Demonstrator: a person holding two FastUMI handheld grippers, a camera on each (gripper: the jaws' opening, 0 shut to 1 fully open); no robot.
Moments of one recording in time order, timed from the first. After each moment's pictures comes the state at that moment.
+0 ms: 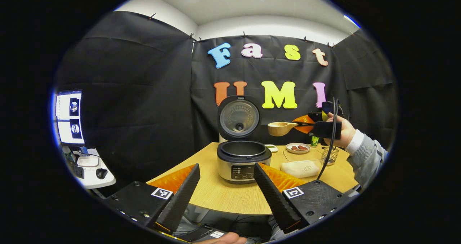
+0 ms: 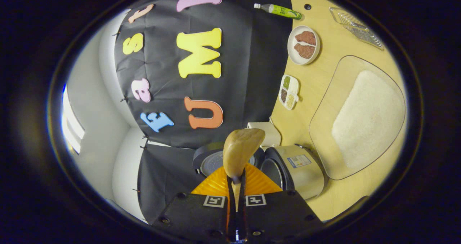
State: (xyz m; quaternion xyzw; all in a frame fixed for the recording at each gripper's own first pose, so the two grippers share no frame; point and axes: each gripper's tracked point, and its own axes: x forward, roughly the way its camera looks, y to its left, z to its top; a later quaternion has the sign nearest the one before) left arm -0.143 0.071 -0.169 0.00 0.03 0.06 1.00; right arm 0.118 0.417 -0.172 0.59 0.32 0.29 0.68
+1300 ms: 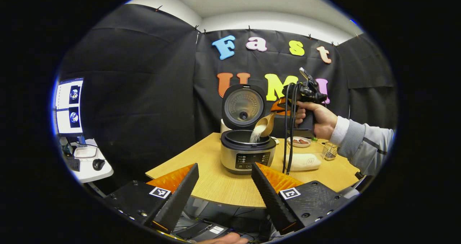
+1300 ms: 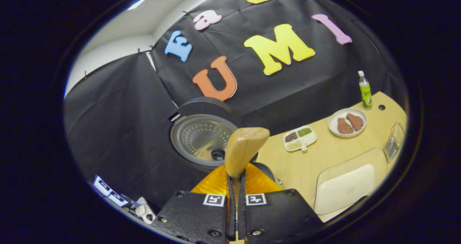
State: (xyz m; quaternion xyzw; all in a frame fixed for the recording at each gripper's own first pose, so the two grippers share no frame) left arm -0.148 0.082 -0.203 -0.02 0.06 0.06 1.00; right arm 0.111 0.521 -0.169 0.16 0.18 0.31 0.92
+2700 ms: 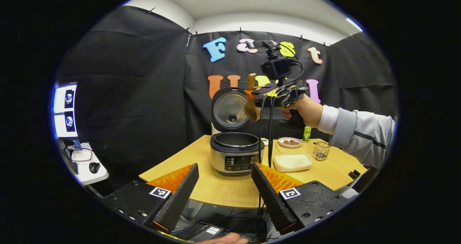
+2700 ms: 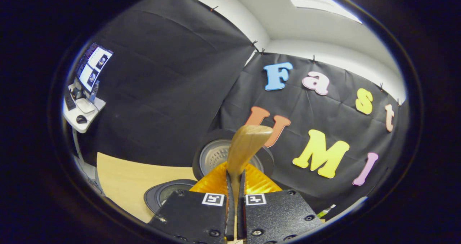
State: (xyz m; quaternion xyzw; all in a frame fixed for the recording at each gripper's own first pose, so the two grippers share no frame) left arm -0.157 0.053 -0.185 -0.01 0.06 0.02 1.00; right arm 0.053 0.569 -0.102 -0.26 -0.11 0.38 0.88
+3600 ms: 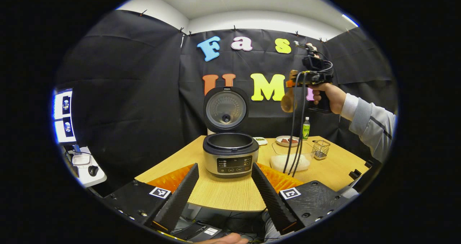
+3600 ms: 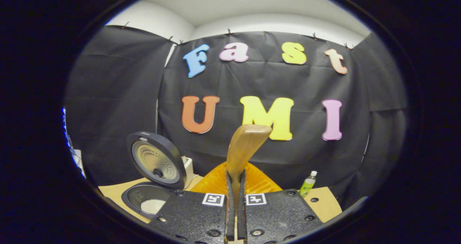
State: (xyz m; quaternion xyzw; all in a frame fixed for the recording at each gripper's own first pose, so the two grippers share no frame) left arm -0.137 0.026 -0.179 0.00 0.06 0.02 1.00; right arm 0.177 0.339 -0.037 -0.06 0.00 0.21 0.98
